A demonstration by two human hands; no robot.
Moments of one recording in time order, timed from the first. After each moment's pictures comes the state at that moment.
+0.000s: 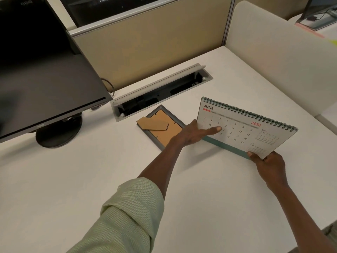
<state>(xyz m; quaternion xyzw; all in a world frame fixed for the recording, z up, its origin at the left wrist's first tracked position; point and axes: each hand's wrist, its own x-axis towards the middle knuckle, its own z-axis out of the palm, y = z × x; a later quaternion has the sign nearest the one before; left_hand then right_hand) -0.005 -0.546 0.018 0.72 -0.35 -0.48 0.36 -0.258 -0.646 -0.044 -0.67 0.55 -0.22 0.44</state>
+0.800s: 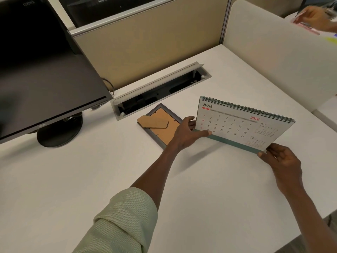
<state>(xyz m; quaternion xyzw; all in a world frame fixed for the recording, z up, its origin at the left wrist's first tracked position) -0.006 -0.515 0.007 0.73 -0.24 -0.42 0.47 -0.298 -0.644 -0.038 -0.56 0.50 -0.33 0.57</state>
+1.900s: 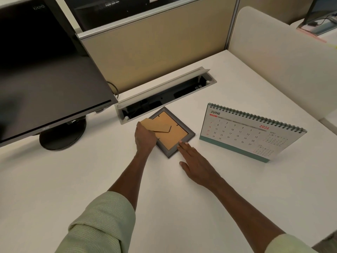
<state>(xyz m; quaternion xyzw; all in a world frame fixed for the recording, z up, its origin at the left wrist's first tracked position) 0.099 -0.442 -0.017 0.92 -0.11 -0.12 0.36 -0.107 -0.524 -0.052 -0.95 0.13 -0.04 0.27</state>
